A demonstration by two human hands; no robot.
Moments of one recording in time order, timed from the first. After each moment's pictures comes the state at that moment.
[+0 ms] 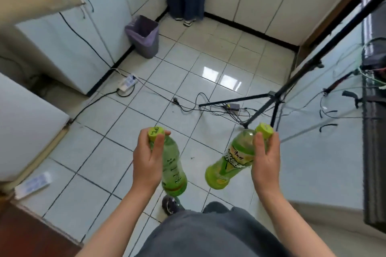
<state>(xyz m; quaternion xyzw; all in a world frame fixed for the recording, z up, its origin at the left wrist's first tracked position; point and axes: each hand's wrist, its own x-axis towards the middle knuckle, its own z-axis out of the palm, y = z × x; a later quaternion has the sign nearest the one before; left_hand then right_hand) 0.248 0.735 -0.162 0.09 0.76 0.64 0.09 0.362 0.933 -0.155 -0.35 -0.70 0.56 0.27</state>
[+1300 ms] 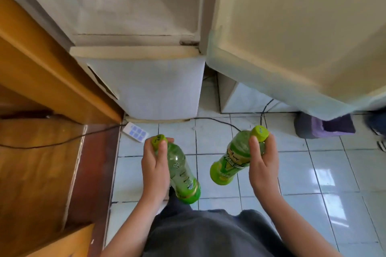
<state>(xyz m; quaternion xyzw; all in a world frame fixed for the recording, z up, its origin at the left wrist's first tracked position) -0.094 0.433 -0.182 -0.42 0.63 0.61 -0.23 -0.211 0.602 -0.165 0.07 -0.79 0.60 -0.09</state>
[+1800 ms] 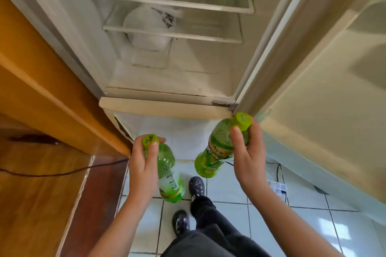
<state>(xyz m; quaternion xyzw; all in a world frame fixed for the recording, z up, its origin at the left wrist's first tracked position) -0.179 0.226 -0.145 -0.36 0.68 0.56 -0.31 -0.316 0.367 -0.101 0.21 -0.75 0.62 -0.08</state>
